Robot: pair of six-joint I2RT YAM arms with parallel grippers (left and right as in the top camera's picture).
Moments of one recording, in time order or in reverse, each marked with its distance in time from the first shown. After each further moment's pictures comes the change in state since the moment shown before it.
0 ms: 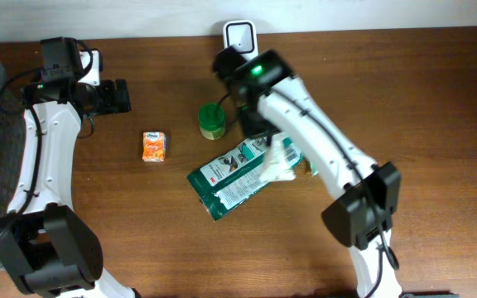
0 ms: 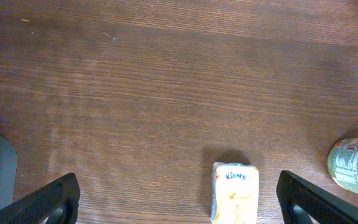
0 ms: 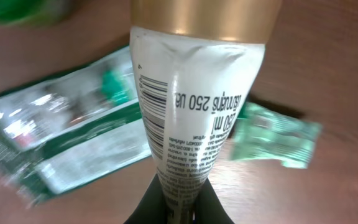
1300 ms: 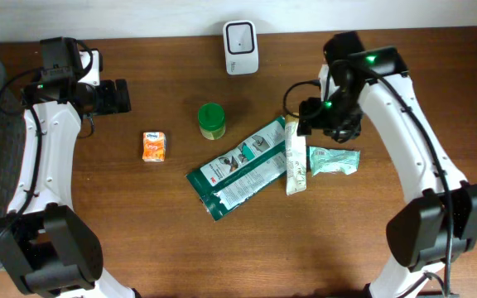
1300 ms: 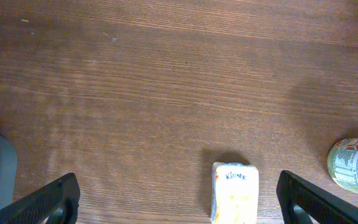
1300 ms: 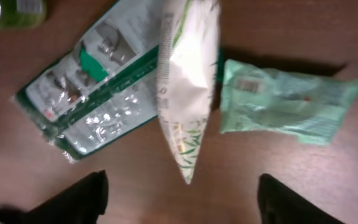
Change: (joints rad) left arm 0.000 0.000 0.000 0.000 0.000 0.000; right arm -0.385 -0.301 -0.470 0.209 -0.490 -0.193
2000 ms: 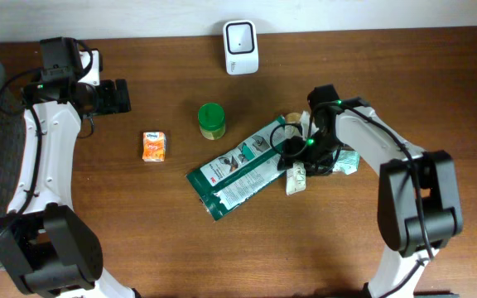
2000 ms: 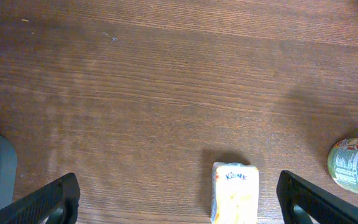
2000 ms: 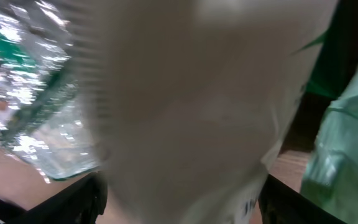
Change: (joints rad) left arm 0.000 0.000 0.000 0.000 0.000 0.000; right arm 0.005 0.097 -0.447 0.427 -0.187 0.032
